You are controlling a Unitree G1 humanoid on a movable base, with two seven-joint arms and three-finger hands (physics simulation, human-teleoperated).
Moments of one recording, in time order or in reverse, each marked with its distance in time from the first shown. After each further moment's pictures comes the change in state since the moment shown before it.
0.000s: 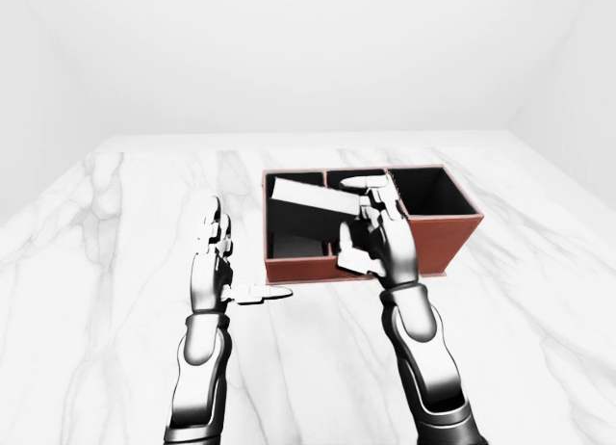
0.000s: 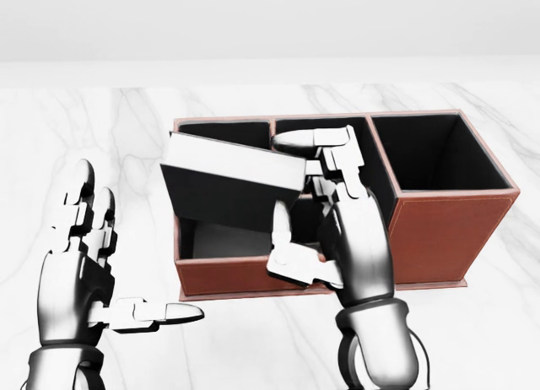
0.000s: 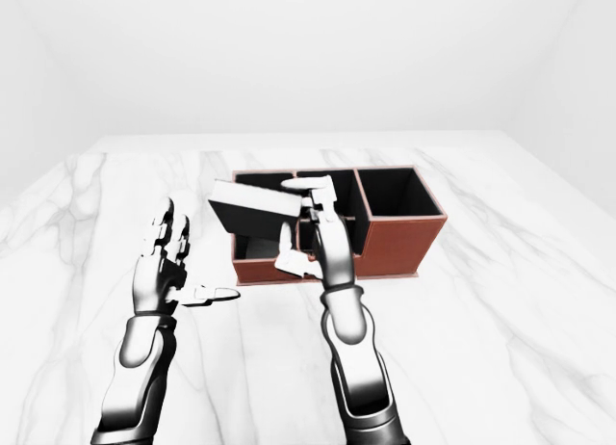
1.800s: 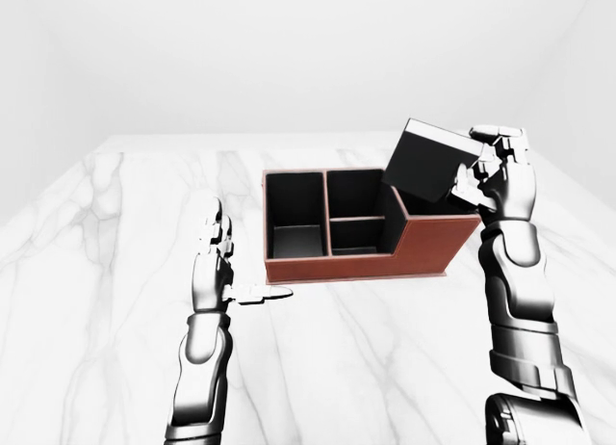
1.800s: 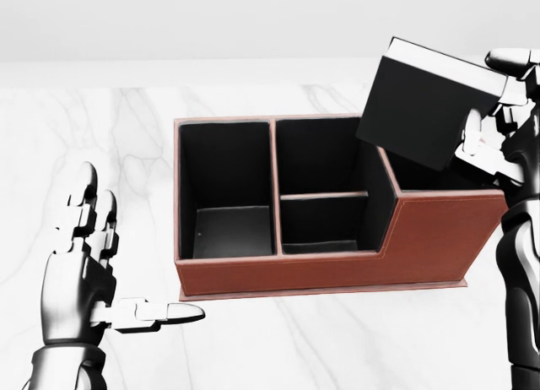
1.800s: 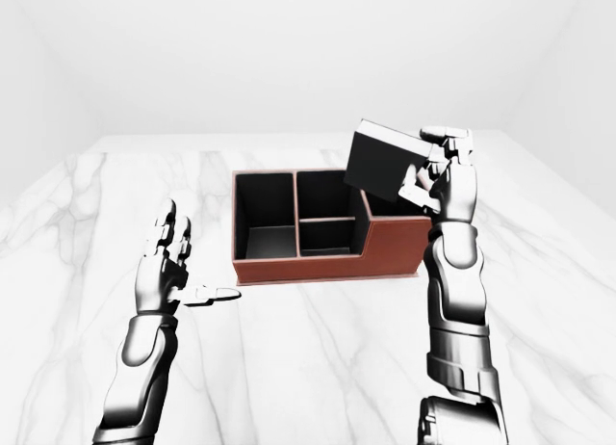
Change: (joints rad) left arm -0.008 0.001 0.000 0.025 0.007 0.000 0.004; right arm -0.351 -0.394 -0.492 0.403 0.271 0.000 -0.009
